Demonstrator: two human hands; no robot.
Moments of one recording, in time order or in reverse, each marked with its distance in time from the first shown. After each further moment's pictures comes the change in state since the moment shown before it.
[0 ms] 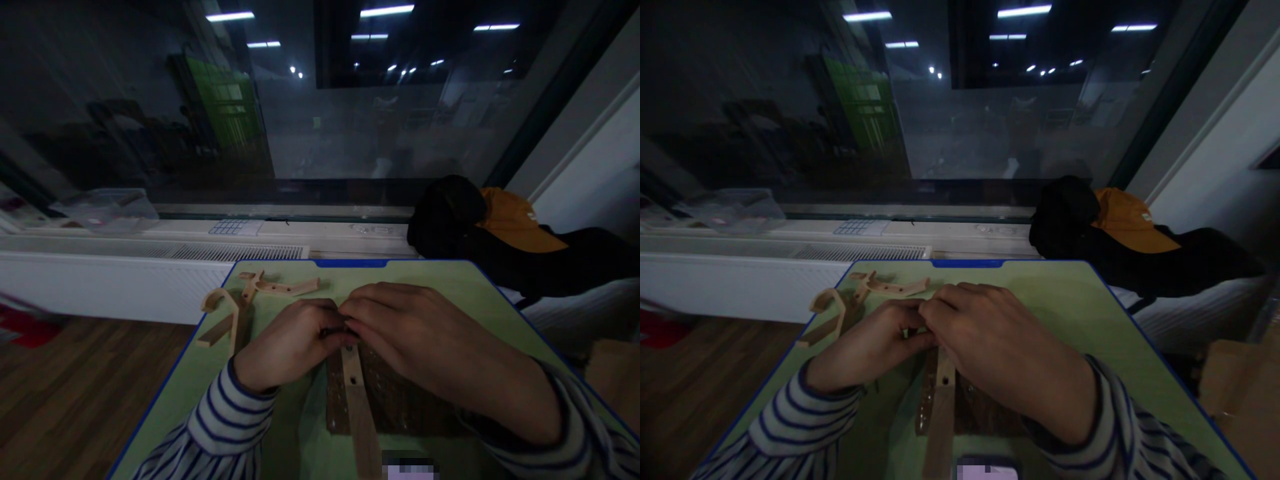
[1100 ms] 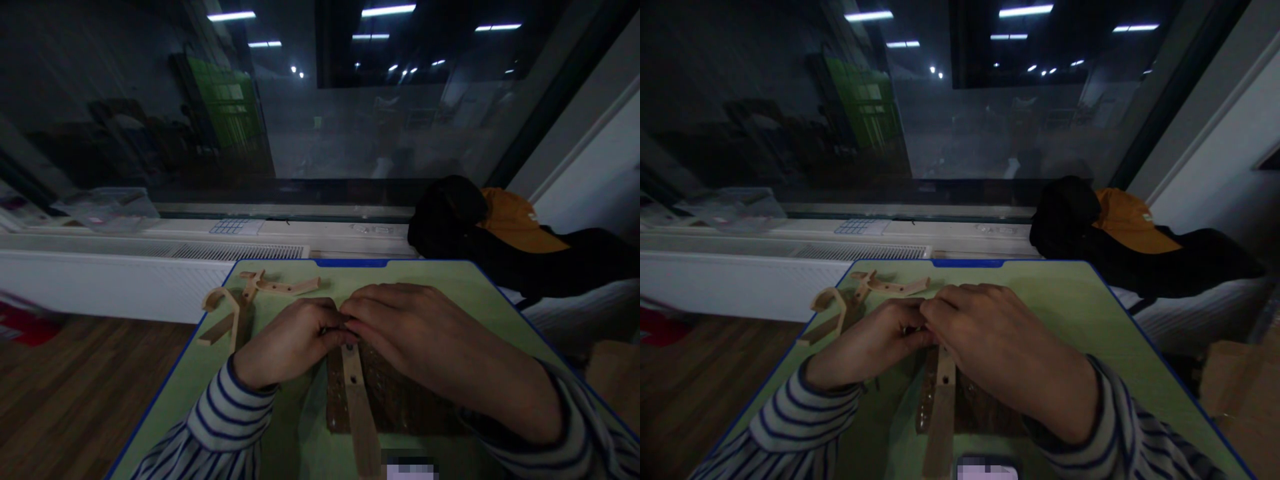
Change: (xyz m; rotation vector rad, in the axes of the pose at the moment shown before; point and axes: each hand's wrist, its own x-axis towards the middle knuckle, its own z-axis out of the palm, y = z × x) left_hand 0.000 -0.004 0.001 -0.077 -0.032 -0.010; right_hand 0.000 0.001 0.001 -0.020 -0.017 0.003
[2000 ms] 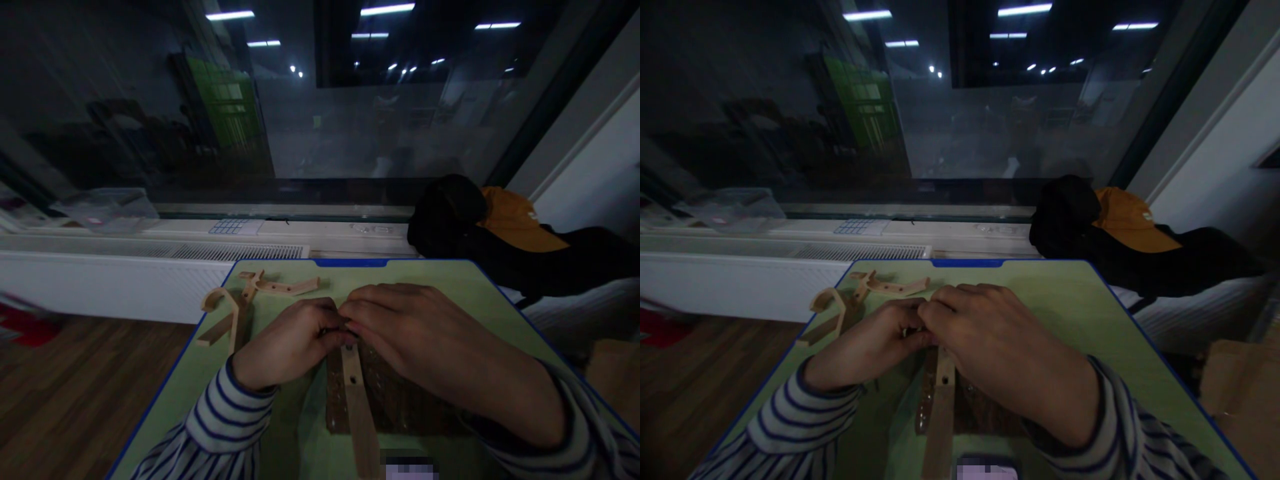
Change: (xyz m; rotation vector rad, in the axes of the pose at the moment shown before) left_hand 0.000 0.000 0.001 0.003 0.008 0.001; right_hand -0.002 0.001 0.002 -0.022 0.031 -0.033
